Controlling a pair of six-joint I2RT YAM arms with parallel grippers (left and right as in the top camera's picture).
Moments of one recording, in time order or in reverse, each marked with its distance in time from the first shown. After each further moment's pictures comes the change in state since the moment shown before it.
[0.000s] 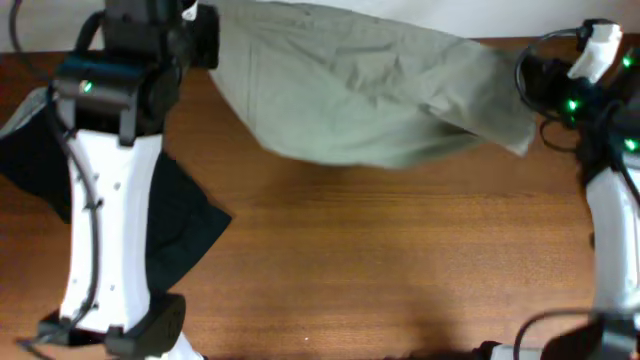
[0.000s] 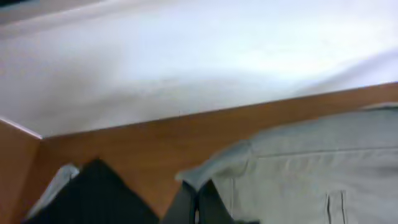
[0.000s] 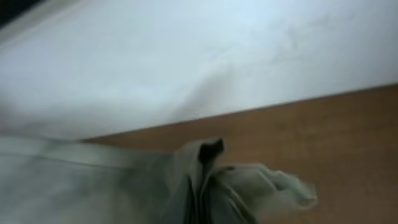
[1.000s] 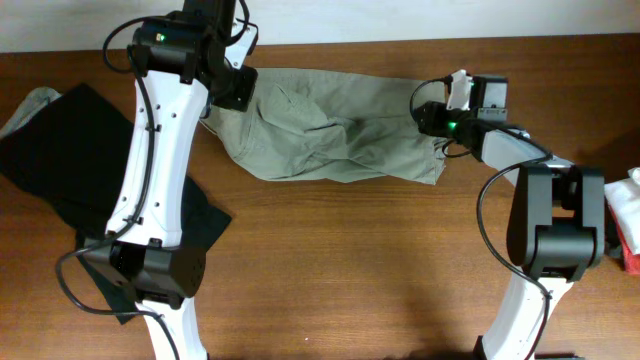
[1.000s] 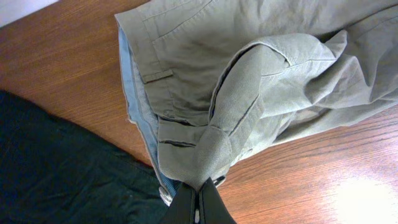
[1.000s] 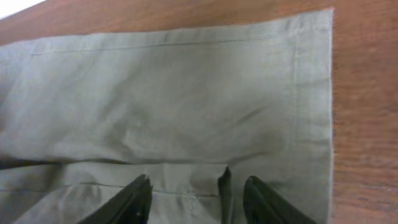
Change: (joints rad) left arm 0.000 0.255 -0.006 -0.317 0.159 0.068; right arm 0.259 0.616 -0.032 0.253 0.166 -0.034
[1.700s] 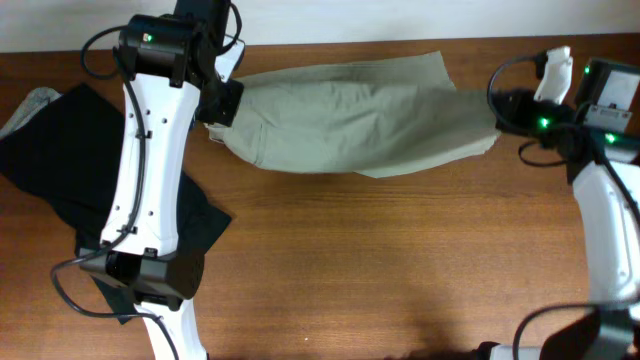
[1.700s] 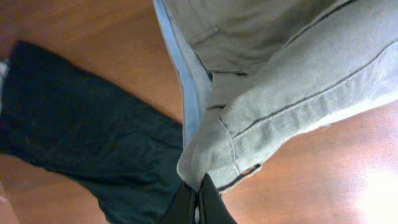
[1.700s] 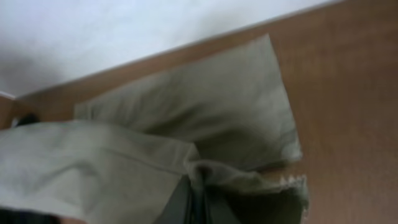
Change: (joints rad) left arm 0.006 -0.009 0.078 -0.214 -0.096 0.002; right arm -0.209 -0.605 0.012 -0.559 -0.147 -0.054
